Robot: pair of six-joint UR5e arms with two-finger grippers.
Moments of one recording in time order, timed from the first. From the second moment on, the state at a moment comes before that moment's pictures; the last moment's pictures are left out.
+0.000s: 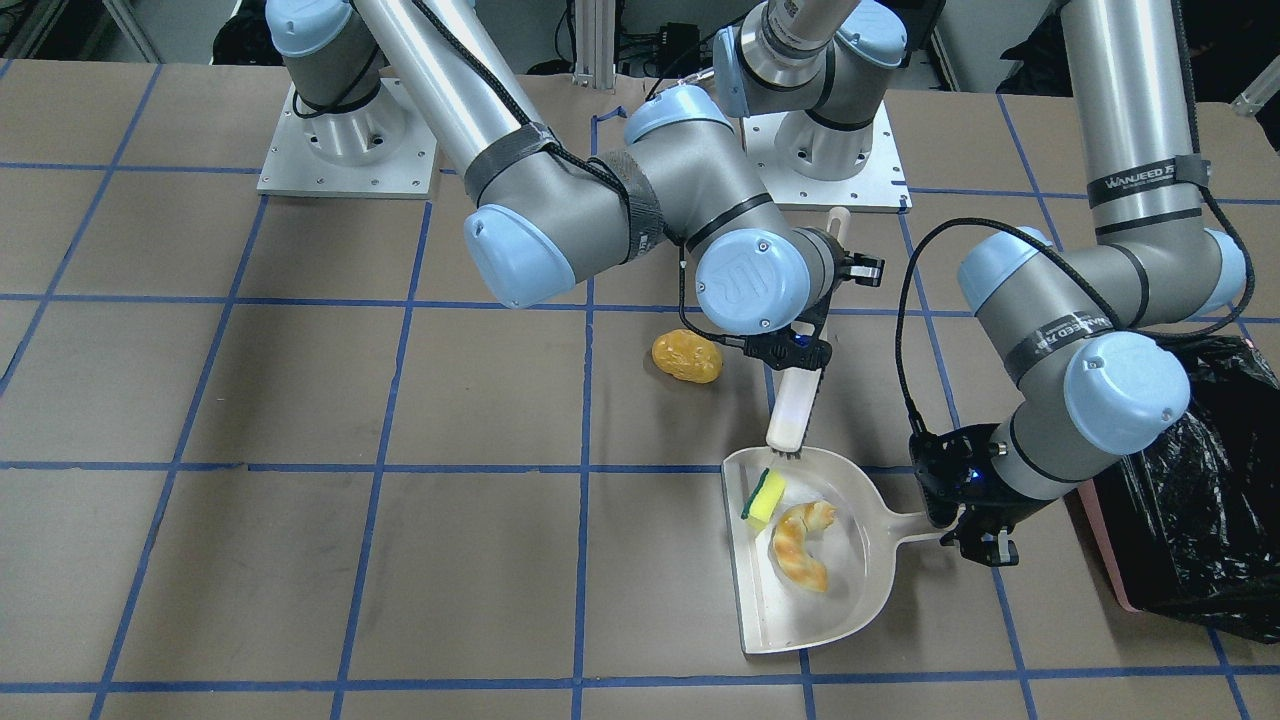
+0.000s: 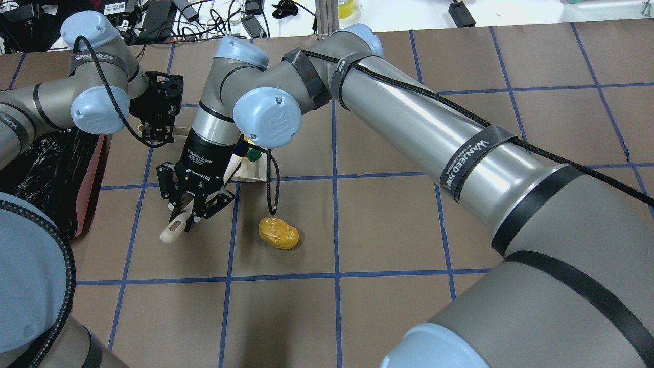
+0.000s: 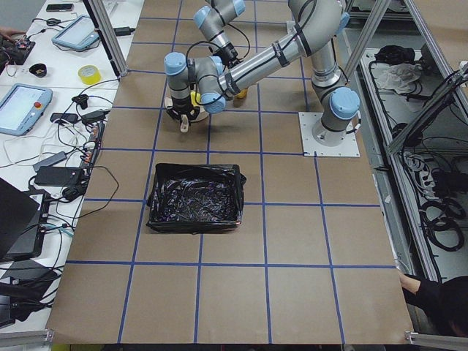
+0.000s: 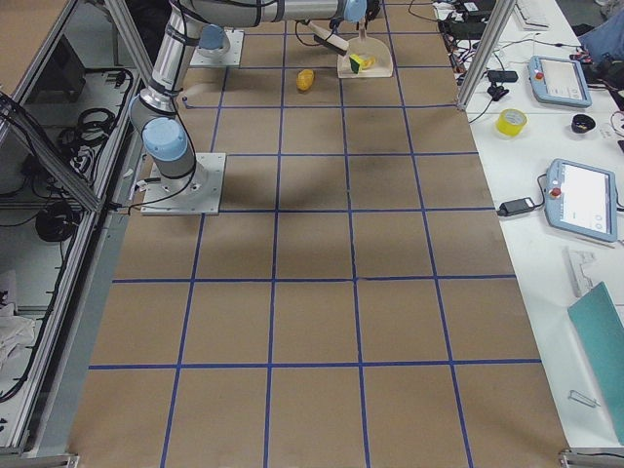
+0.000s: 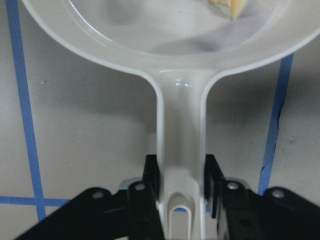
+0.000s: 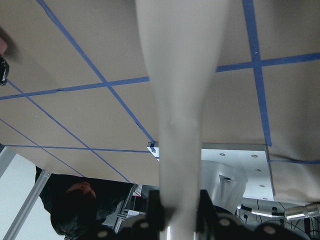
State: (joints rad) left arm -1.35 -2.03 -1.63 -1.02 1.60 1.75; right arm 2.15 -0.94 1.19 -1.46 -0.76 0.73
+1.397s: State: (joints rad) left arm -1.35 -2.03 -1.64 -1.02 1.59 1.75; right arm 2.18 -0.99 1.26 -1.47 -0.83 0.69
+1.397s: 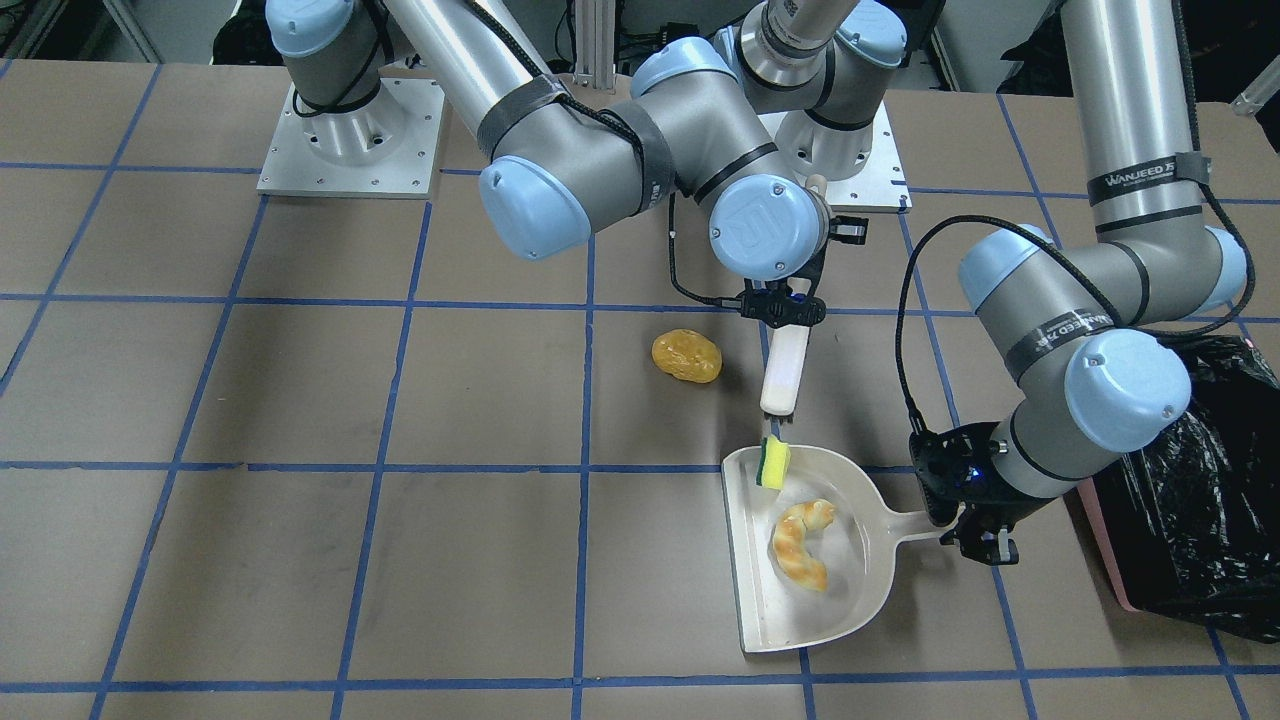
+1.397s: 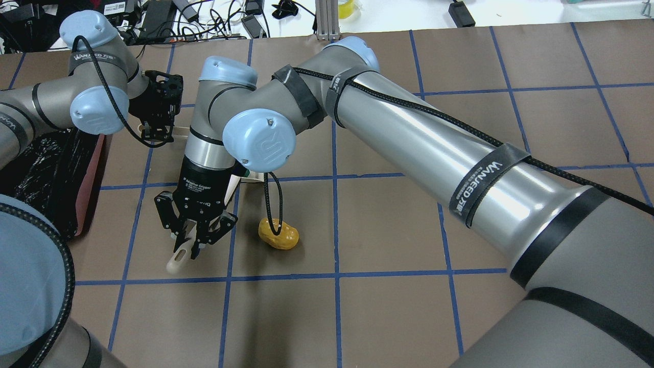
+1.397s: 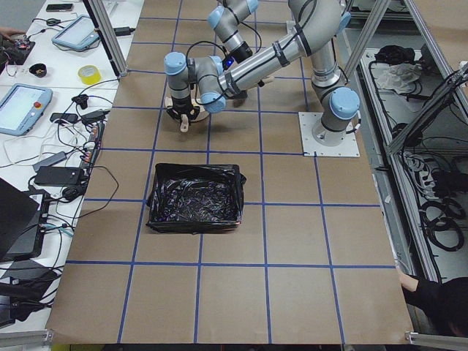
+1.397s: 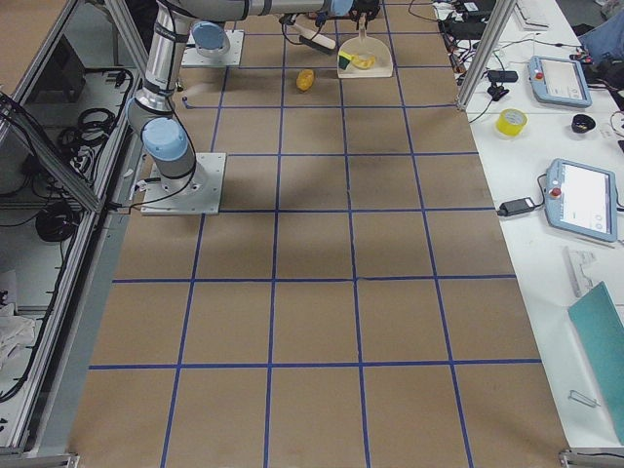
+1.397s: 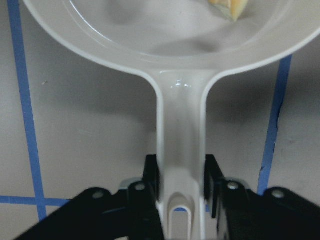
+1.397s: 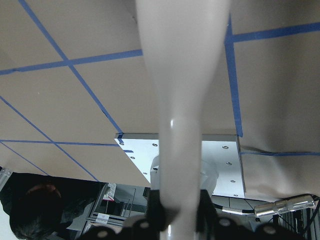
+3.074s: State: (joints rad) left arm -1.35 -2.02 -1.65 -1.02 1.59 1.75; right arm 2.13 -0.91 1.23 -1.70 -0.71 0.67
